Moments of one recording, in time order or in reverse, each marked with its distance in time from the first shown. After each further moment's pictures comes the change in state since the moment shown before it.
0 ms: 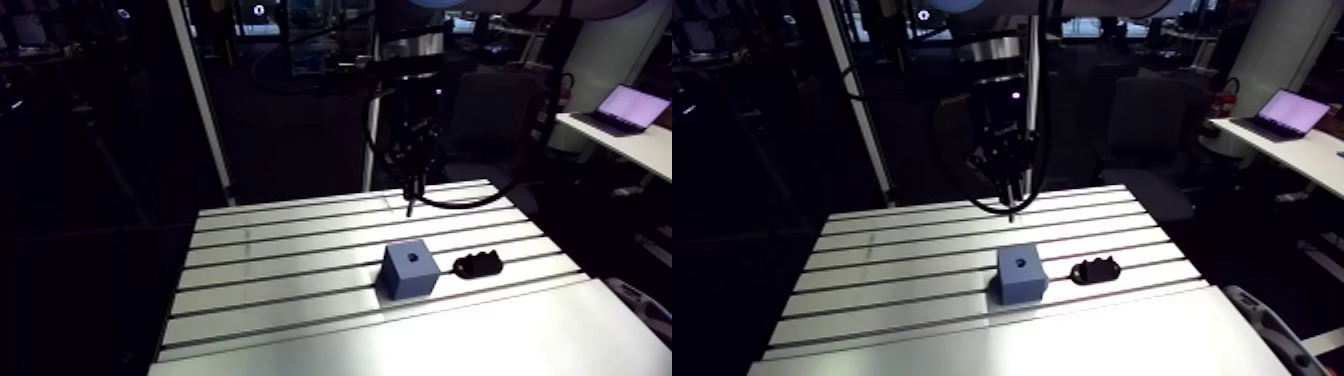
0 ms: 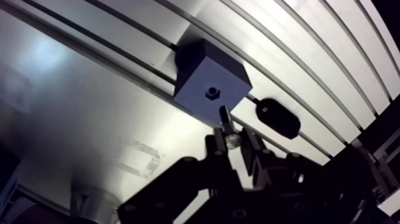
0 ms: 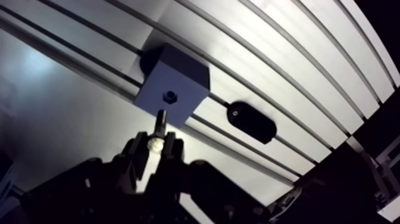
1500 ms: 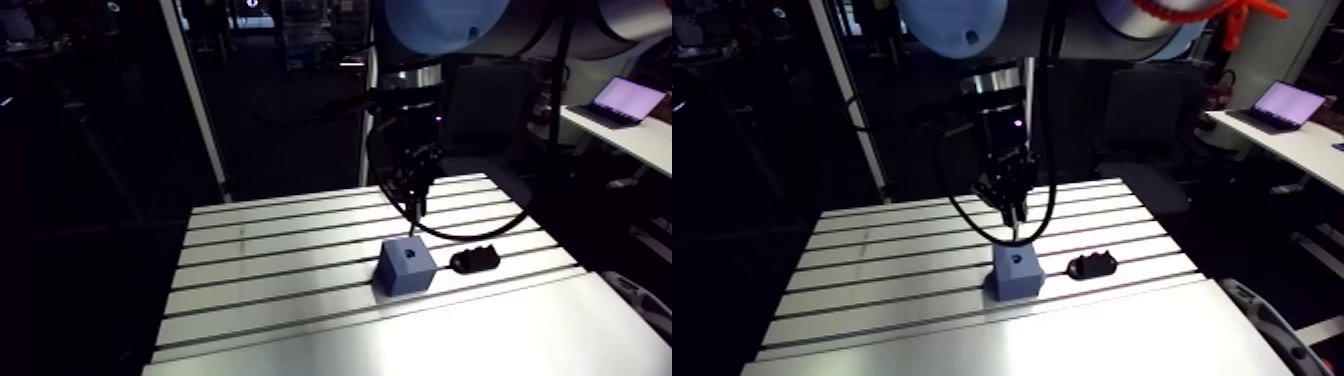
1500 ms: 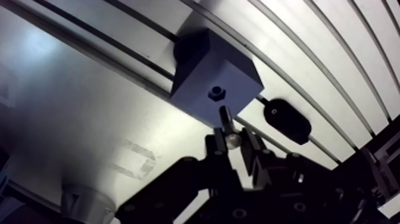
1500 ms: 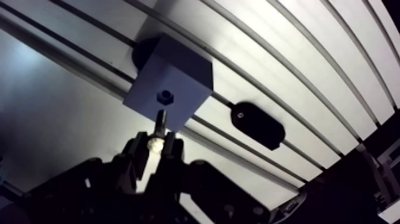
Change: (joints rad) arm -0.016 0.021 0.084 -0.072 -0.026 -0.036
